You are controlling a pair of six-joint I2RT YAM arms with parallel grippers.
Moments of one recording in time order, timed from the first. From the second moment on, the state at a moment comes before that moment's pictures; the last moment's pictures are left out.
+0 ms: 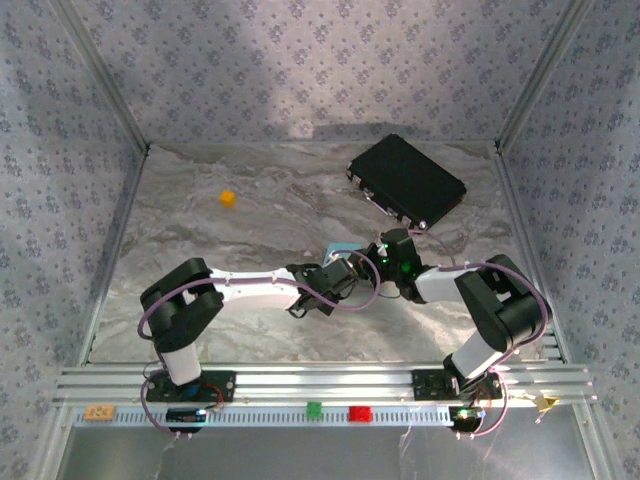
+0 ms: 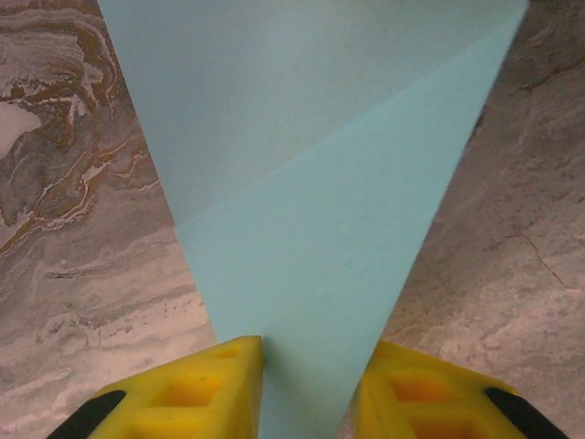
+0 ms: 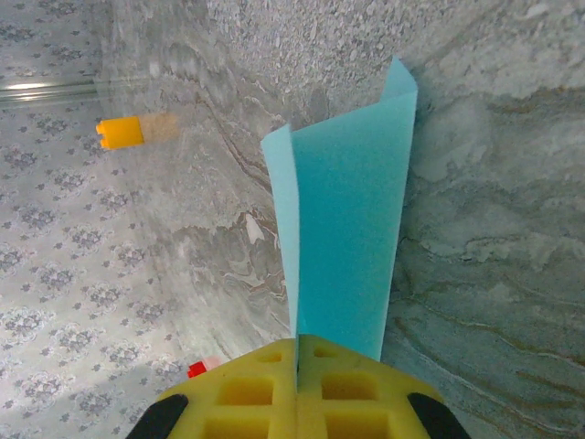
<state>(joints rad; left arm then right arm) -1.11 1.76 1.03 -0.43 -0.33 -0.38 0.49 1.59 0.51 0.49 -0.41 1.31</state>
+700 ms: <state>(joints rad) -1.11 1.76 1.03 -0.43 -0.34 -0.39 0.49 1.59 0.51 0.48 -0.41 1.31</state>
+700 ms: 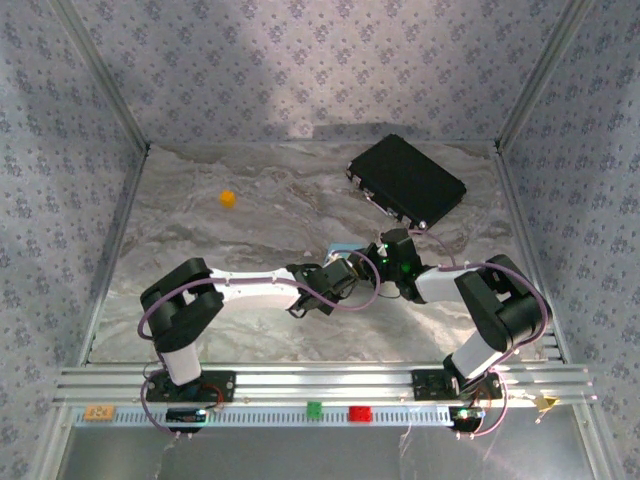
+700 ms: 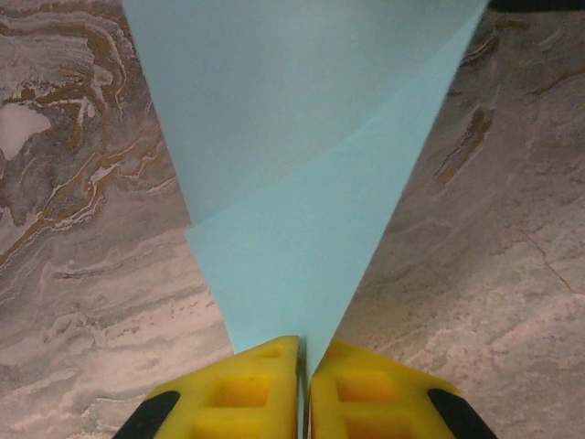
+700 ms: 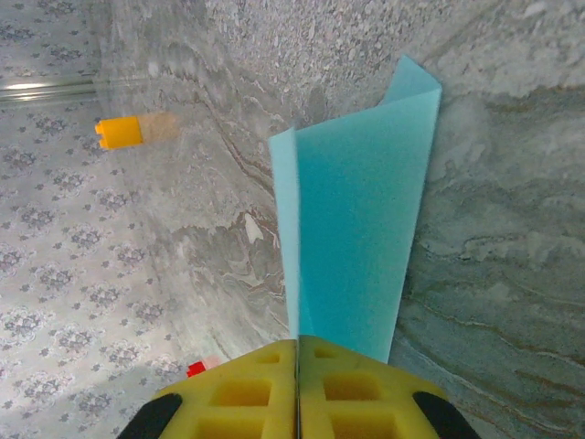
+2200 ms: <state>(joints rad) -0.82 1.82 0.82 0.13 0.53 -0.66 0.50 1.32 0.43 0.29 -0.29 1.06</state>
